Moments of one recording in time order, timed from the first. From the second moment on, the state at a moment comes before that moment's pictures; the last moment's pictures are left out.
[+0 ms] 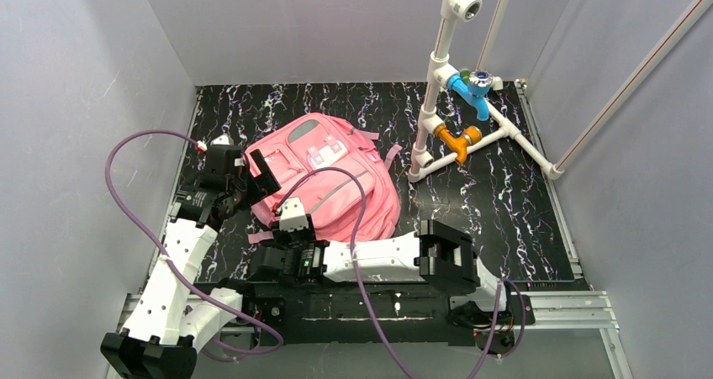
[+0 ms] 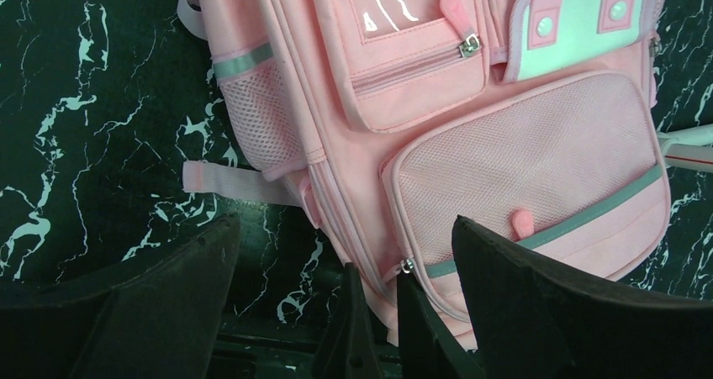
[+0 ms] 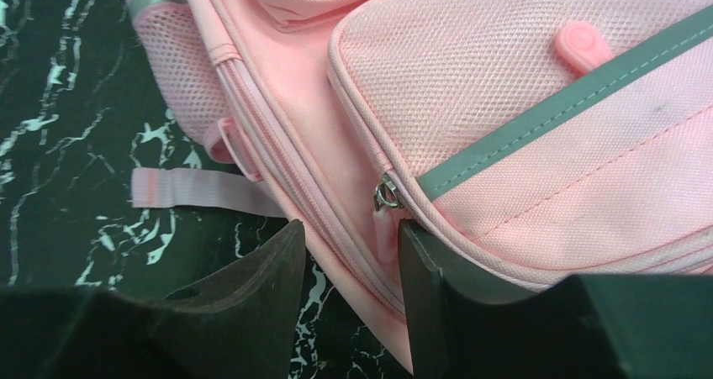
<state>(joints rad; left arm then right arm) -0.22 0.92 1.03 -0.97 -0.14 -0.65 1.53 2.14 1.71 -0.58 1.07 0.94</state>
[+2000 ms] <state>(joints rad) -0.10 0.90 0.63 -0.66 0.07 -0.88 1.36 1.36 0.92 -0.23 0.53 0.55</state>
